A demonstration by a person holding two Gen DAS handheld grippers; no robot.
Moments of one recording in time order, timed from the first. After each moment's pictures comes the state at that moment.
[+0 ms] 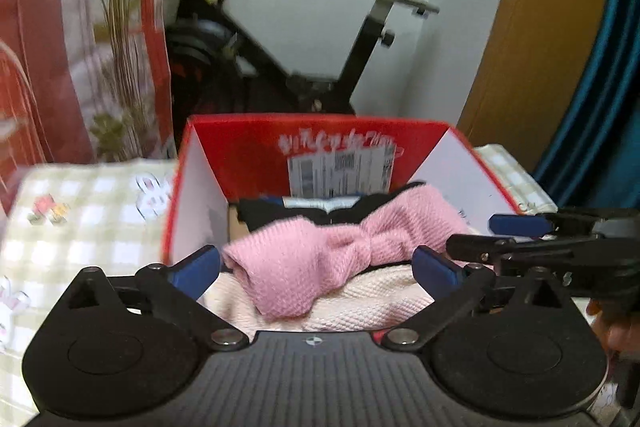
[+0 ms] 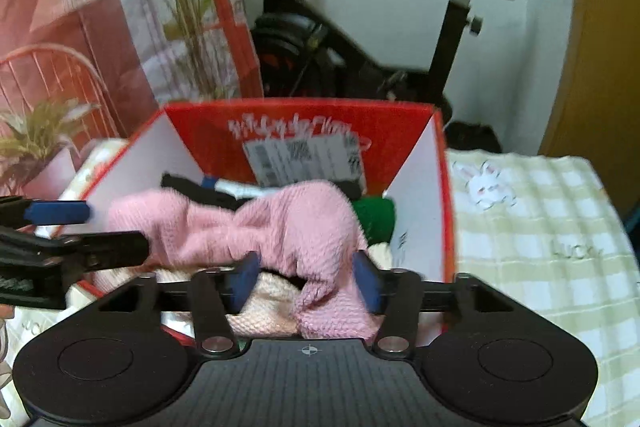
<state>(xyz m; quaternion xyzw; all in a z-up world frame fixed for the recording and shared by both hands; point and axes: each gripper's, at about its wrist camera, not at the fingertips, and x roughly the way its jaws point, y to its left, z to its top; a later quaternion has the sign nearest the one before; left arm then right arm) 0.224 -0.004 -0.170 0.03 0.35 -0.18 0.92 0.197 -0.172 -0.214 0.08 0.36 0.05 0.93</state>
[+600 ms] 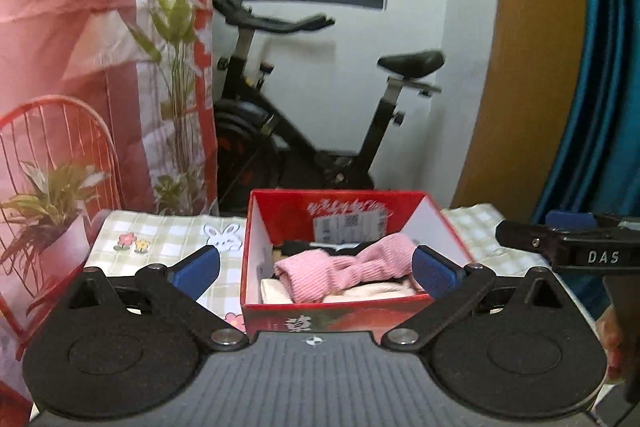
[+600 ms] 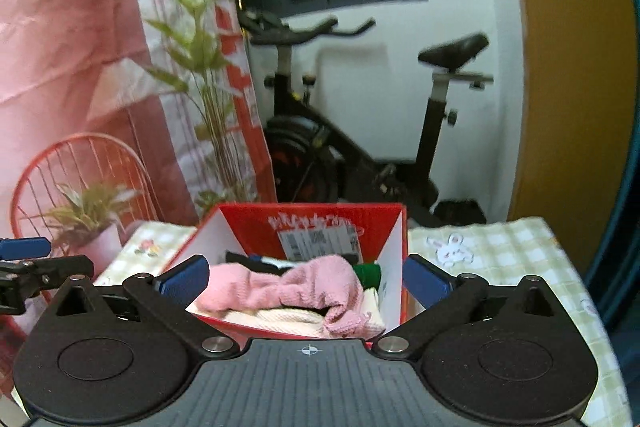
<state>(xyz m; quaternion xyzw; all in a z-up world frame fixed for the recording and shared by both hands) 0.096 0.023 -0.069 0.02 0.25 -0.13 0.96 0.061 -0.173 -0.108 0.09 0.22 0.04 0.97</state>
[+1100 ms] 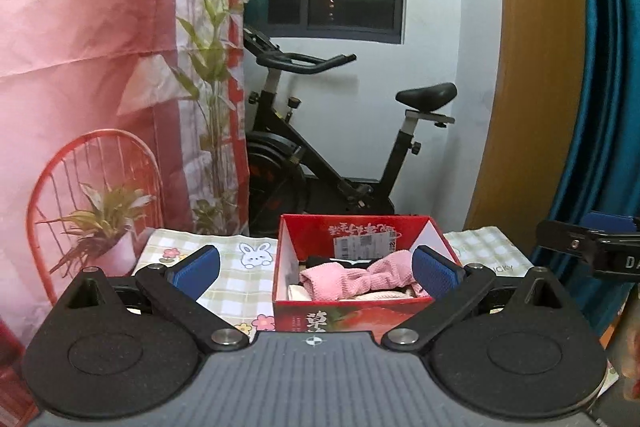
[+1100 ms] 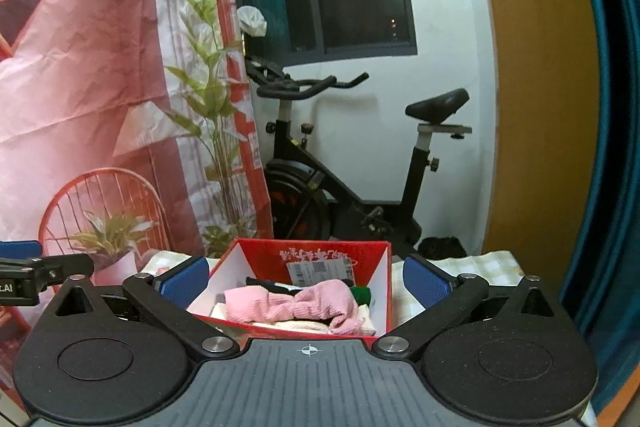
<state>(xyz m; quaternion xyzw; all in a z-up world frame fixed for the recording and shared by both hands) 0.020 0.025 -0.023 0.02 0.21 -0.08 0.97 -0.039 -0.157 -0.046 0.08 0.18 0.01 0.98</state>
